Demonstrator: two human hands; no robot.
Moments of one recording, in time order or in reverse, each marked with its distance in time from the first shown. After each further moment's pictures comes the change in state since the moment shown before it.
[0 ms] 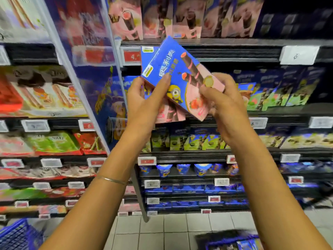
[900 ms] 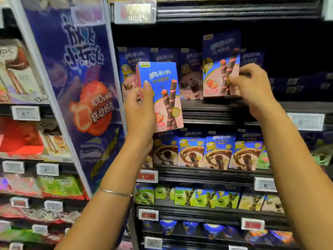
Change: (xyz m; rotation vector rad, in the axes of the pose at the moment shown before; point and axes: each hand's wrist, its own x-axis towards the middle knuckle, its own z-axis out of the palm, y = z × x) left_hand 0.093 0.056 0.040 0.066 0.237 0.192; right_hand 0.194 -0.090 -0.038 -0.344 0.127 -0.297
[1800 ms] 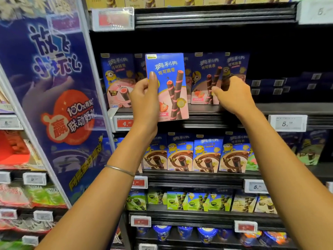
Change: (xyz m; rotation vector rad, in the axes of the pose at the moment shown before) left_hand 0.019 0.004 0.055 -0.060 -0.111 -0.064; right_hand 0.021 0.035 -0.009 -0.615 -0.003 -0.015
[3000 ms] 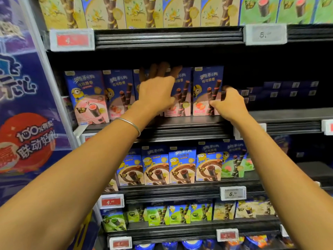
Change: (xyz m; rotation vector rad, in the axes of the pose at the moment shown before) left_hand 0.059 0.004 0.104 1.595 -0.351 0.661; right_hand 0.032 0.068 -0.041 0.146 0.038 0.059
